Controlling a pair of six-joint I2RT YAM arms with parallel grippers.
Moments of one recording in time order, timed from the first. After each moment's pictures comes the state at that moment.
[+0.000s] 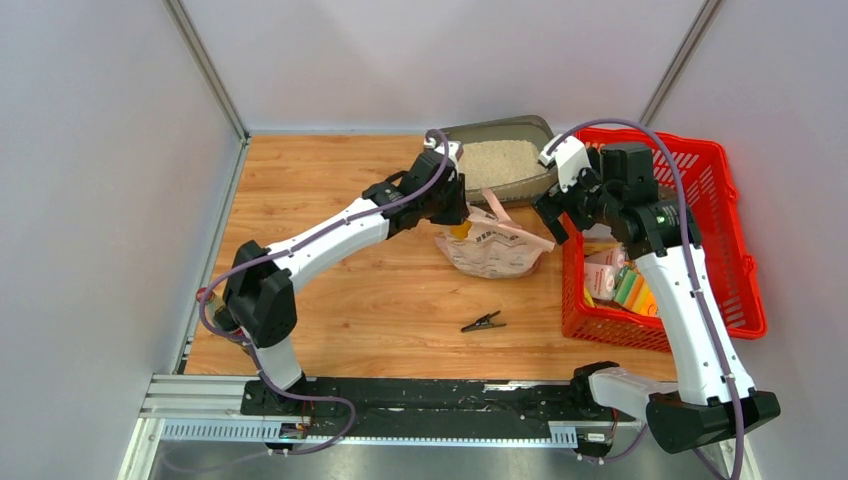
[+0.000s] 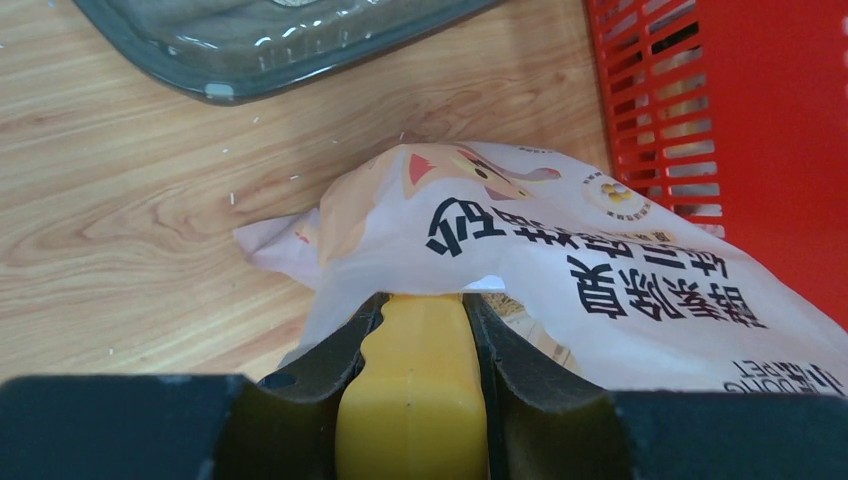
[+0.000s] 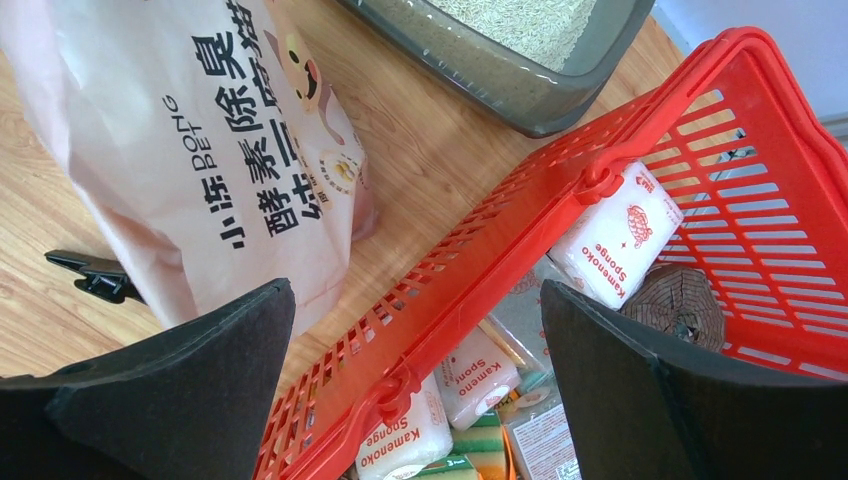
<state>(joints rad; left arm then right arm) -0.78 1.74 1.54 -0.44 -0.04 -0.53 0.22 1.15 1.46 -0.99 -0.14 -0.52</state>
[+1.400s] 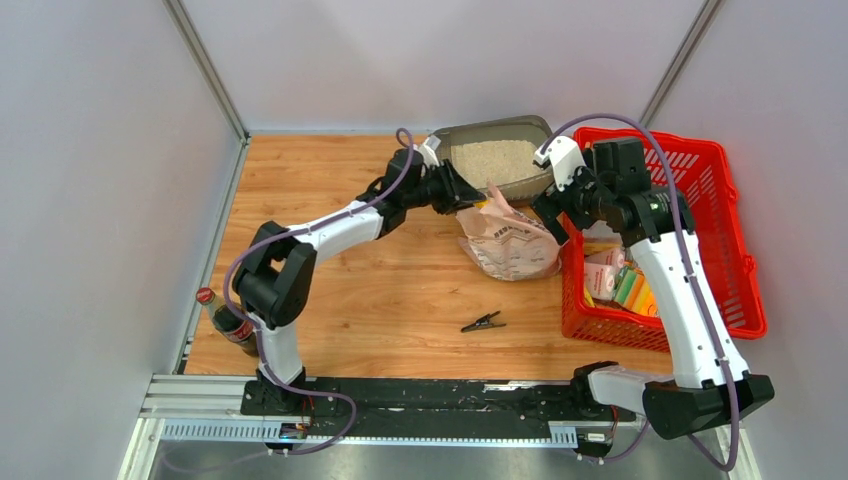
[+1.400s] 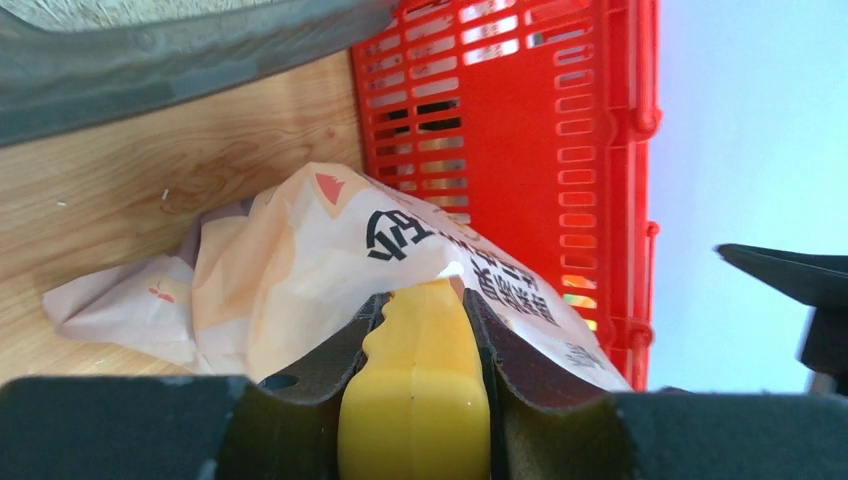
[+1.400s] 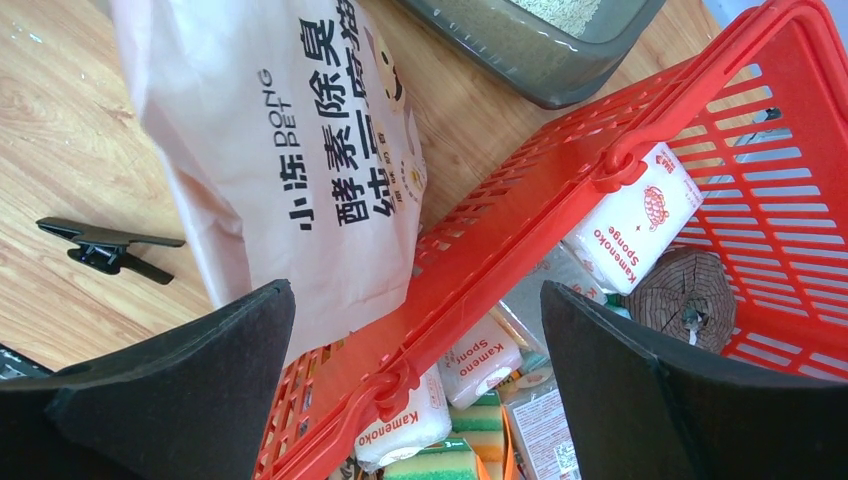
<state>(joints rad) -0.64 1.89 1.34 0.23 0.41 -1.05 0.22 1.21 1.51 -1.06 -0.12 -0.54</state>
